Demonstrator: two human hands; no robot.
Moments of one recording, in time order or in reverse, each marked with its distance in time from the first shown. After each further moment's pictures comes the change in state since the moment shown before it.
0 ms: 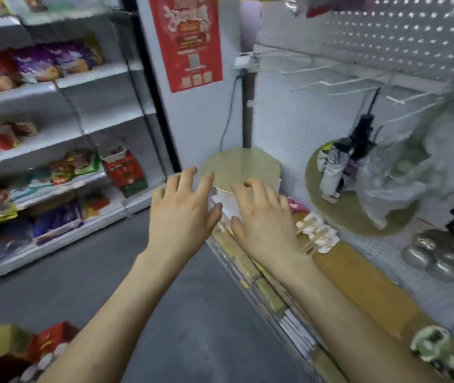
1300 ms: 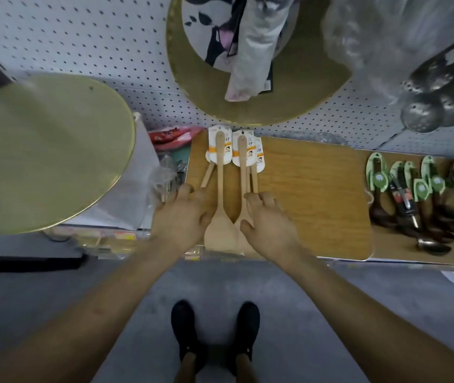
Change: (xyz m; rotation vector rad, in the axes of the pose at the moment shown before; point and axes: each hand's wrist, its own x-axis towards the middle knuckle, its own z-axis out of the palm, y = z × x) left_hand 0.211 0.092 0.512 -0.243 -0.759 0.883; right_hand 0.033 0.190 0.379 0.147 -0.411 1.188
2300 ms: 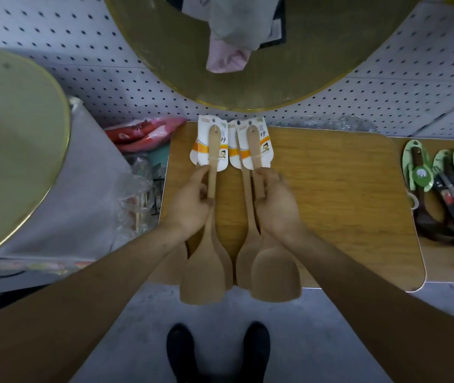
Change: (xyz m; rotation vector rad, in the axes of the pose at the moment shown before) left_hand 0.166 -0.006 0.119 -0.814 0.036 -0.046; right_hand 0.153 0.069 0.068 0.513 0.200 0.170
